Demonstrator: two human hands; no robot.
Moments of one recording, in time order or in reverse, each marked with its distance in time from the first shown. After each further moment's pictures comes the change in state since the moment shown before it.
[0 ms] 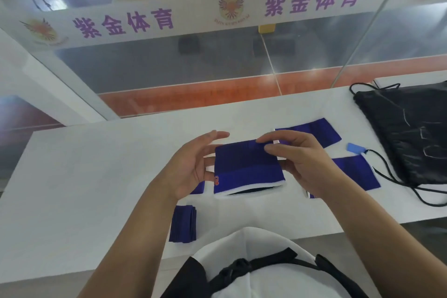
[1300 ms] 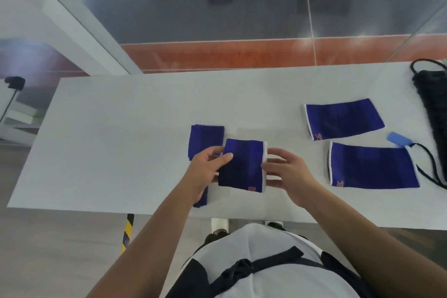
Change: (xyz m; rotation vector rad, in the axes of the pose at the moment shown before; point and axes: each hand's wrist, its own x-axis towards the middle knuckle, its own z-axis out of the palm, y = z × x) left_hand 0.012 -0.113 -0.039 0.166 0.392 -0.128; right_hand 0.036 0.126 0.008 -0.017 0.074 0.474
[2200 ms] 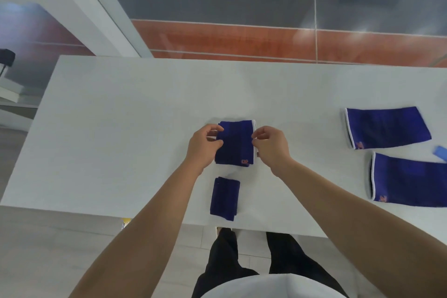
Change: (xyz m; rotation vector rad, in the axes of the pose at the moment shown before) left_hand 0.102 -0.012 -0.101 0.298 0.217 0.123; right_hand 0.115 -0.008 0.130 -0.480 0.272 -0.100
